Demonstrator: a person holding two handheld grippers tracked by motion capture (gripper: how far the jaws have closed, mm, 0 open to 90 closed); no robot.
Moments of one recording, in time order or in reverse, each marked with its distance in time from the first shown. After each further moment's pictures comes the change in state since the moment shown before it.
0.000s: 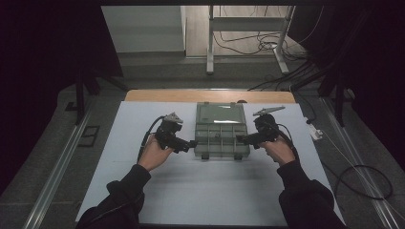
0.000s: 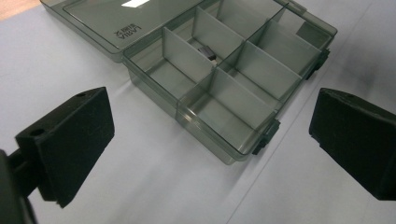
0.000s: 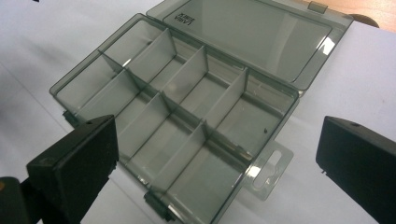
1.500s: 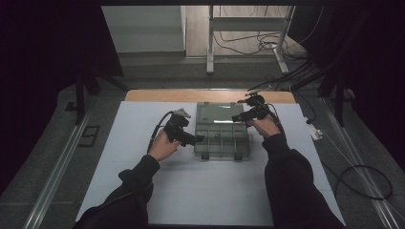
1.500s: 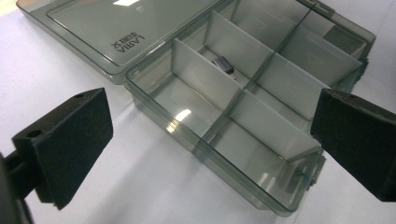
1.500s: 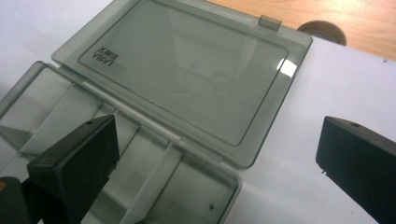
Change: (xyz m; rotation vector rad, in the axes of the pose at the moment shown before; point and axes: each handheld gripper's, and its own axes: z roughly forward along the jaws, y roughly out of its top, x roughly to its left) left arm 0.022 0.015 0.040 0.024 -0.032 0.019; right arm -0.047 0.055 0.063 0.104 -0.091 0.111
